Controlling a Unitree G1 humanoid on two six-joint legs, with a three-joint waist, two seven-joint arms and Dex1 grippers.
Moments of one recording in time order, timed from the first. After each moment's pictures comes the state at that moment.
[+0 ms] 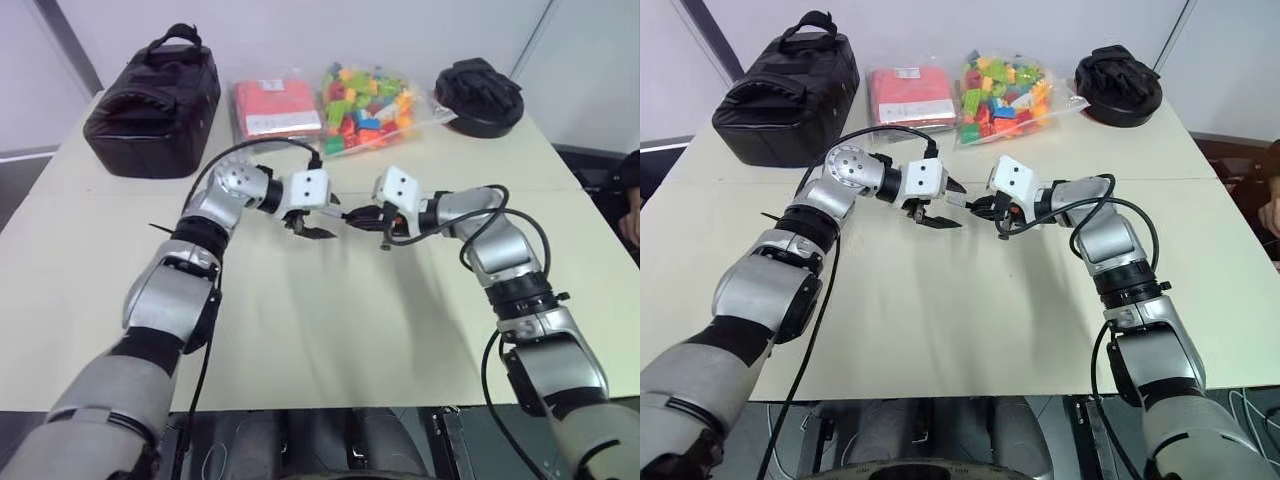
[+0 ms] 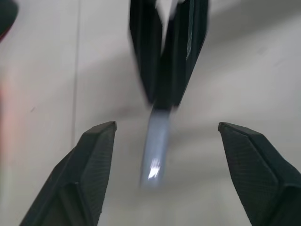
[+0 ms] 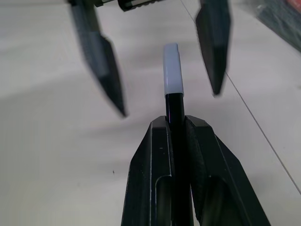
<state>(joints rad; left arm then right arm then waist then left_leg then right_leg) -1.21 0.29 -0.24 1.16 0.22 -0.45 -1.21 -0.80 -0.51 0.20 0.30 0.03 0.28 1.09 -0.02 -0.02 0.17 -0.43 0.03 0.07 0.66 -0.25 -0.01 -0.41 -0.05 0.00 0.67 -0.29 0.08</state>
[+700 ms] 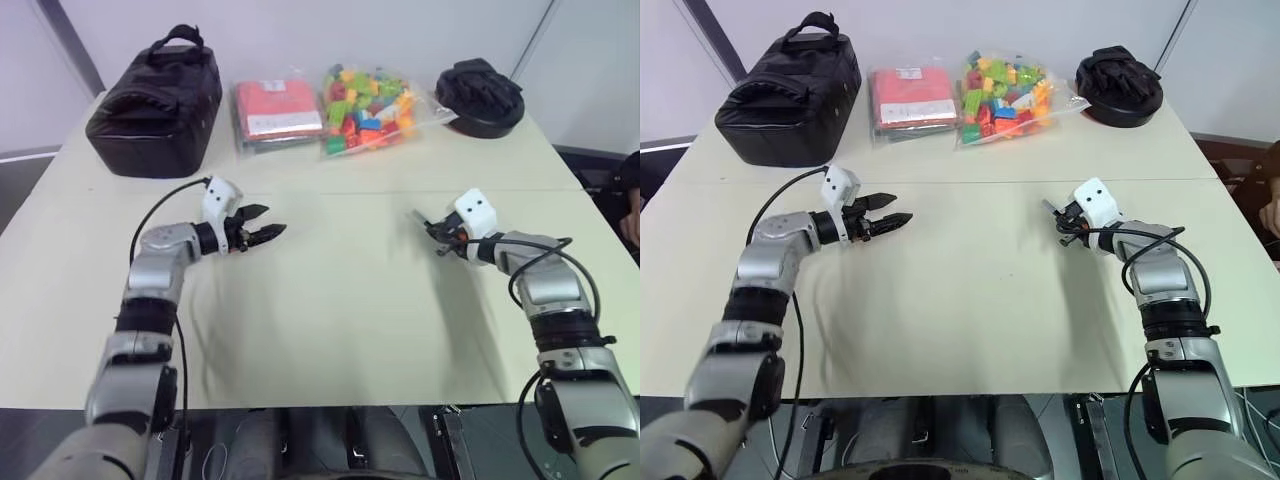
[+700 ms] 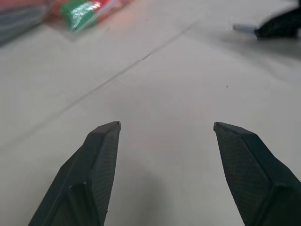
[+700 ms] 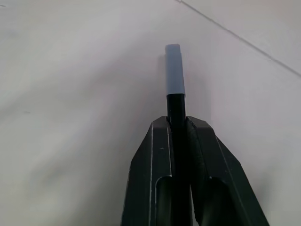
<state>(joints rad) -0.60 0.35 0.14 0.29 -0.24 0.39 -0.88 -0.58 -0.57 -0.04 0.39 0.03 0.41 0.67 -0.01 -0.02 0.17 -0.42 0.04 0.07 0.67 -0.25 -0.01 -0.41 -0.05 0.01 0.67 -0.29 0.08</state>
